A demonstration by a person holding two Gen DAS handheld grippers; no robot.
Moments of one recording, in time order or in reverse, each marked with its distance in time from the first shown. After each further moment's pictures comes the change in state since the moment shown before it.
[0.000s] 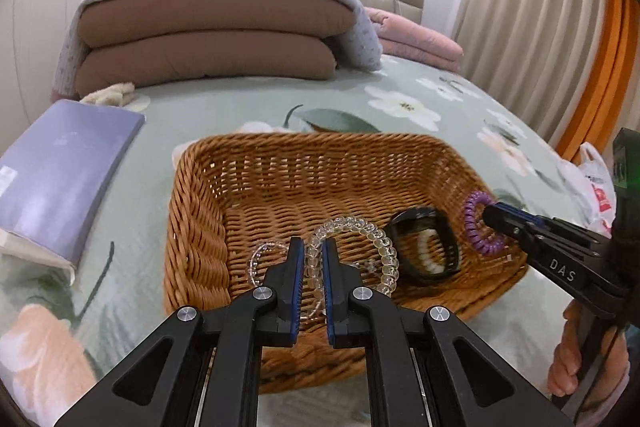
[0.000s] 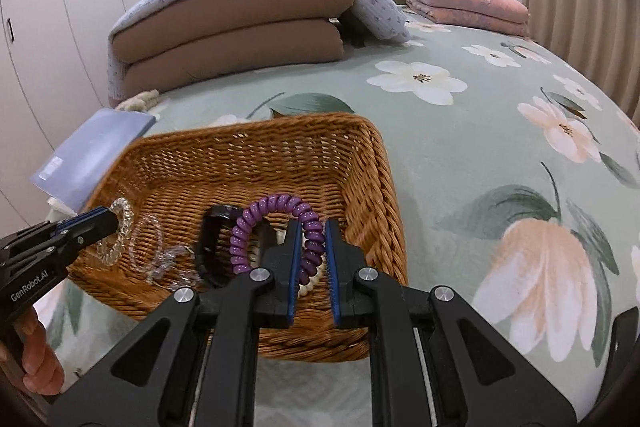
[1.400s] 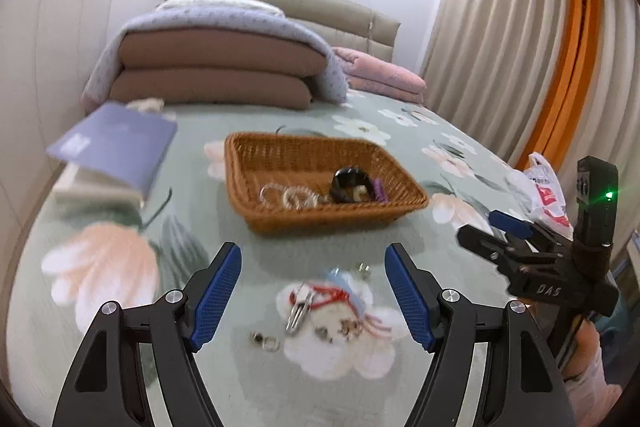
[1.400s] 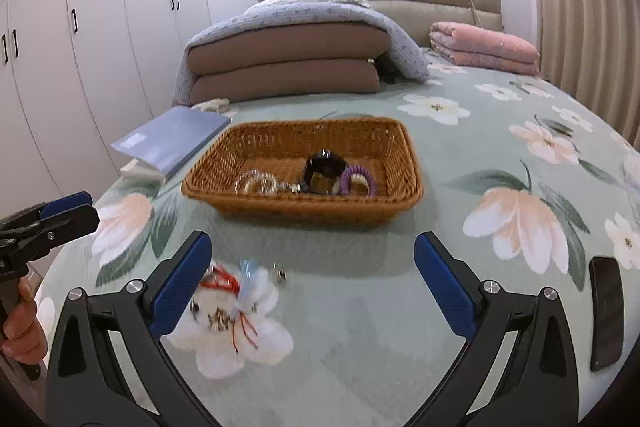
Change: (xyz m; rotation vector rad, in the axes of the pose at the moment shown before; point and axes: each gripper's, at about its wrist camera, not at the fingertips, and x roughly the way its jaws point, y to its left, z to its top) left arm -0.176 0.014 -0.096 -0.019 -0.135 -0.100; right arm -0.158 0.048 -0.101 -0.071 -0.148 0.094
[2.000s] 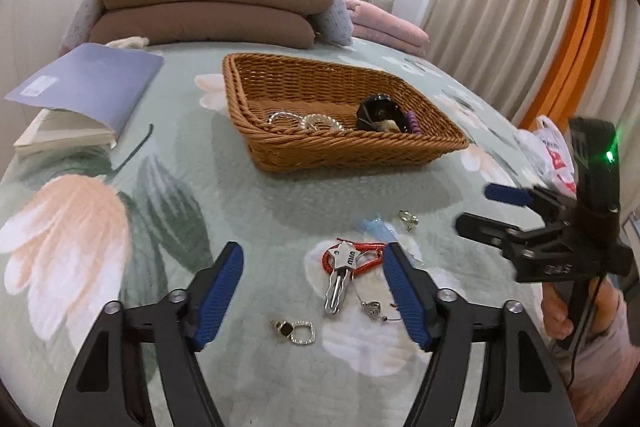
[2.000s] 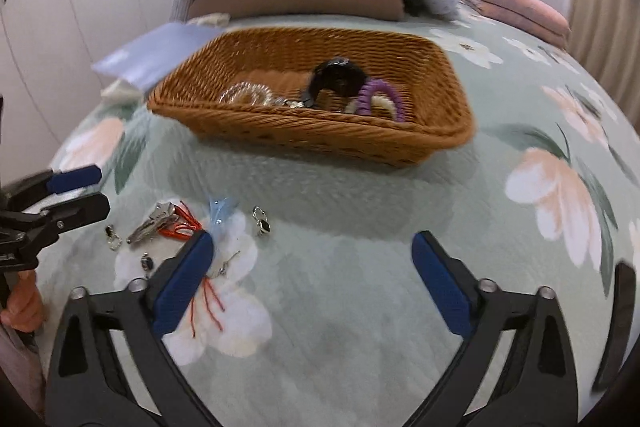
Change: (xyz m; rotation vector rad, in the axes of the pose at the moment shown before) left arm 0.079 0.029 -0.030 0.022 0.180 -0.037; right arm 0.097 0.010 -0.018 -0.119 0.270 0.001
